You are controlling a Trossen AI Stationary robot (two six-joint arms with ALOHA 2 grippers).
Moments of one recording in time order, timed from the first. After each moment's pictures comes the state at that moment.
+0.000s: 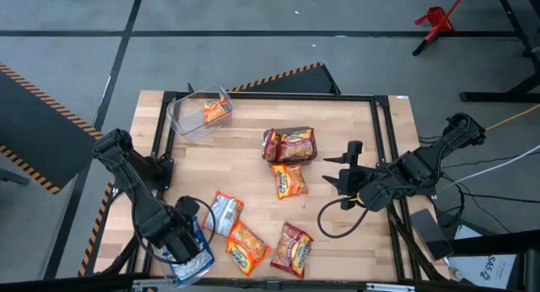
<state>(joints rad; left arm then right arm) -0.85 1.64 1.52 -1.56 0.06 -1.72 0.59 1.24 1.29 -0.89 0.80 0.10</state>
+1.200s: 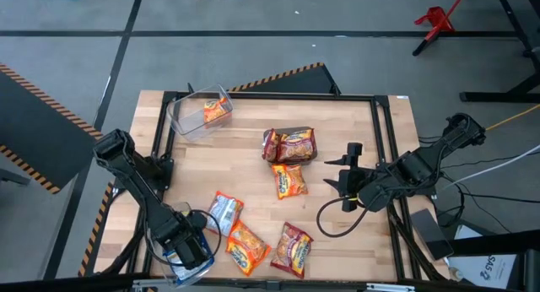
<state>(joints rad) -0.87 1.64 1.19 -0.98 0.13 -1.80 0.59 1.24 1.29 -0.93 0.74 0.16</state>
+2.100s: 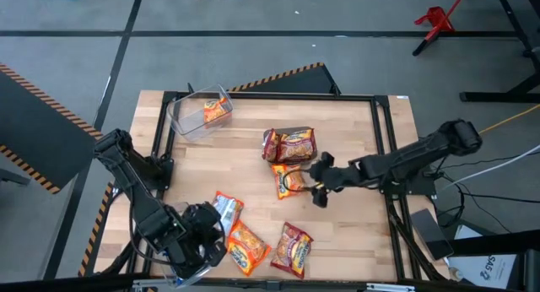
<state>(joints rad) -0.85 1.64 1.55 -1.08 -0.49 -1.64 0.27 1.33 0.69 -0.16 0.30 0.39</state>
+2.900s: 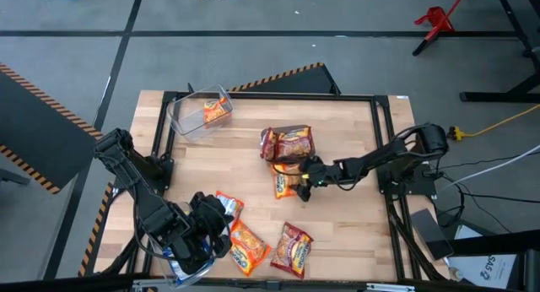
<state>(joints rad) -0.82 1.64 1.55 -1.08 -0.75 -1.43 0.12 1.69 0.57 0.35 0.18 0.58</state>
